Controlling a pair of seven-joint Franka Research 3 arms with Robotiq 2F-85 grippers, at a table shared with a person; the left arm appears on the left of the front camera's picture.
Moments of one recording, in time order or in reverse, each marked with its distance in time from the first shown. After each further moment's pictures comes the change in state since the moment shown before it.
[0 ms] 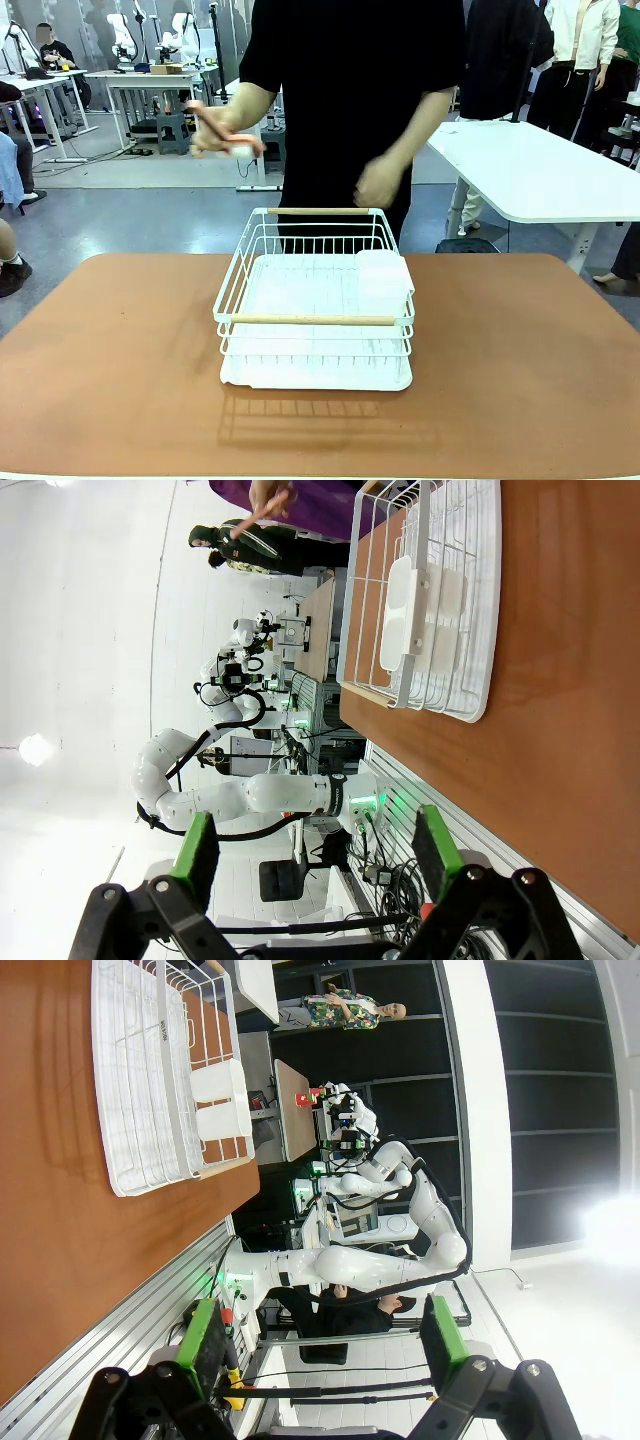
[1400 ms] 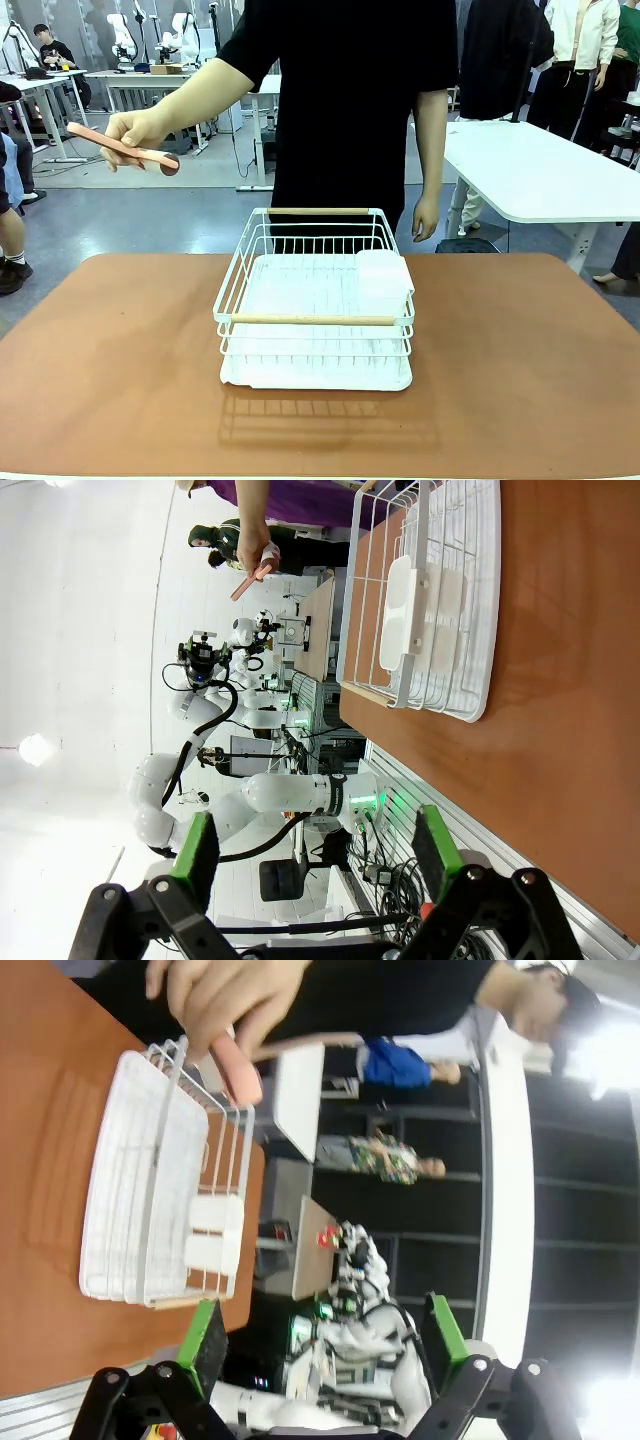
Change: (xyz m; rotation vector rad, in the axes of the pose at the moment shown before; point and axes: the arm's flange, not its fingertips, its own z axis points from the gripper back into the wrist) left arm 0.049 -0.106 -0.074 0.163 -0.386 0.192; right arm 0.000 -0.001 0.000 0.000 0.002 -0.002
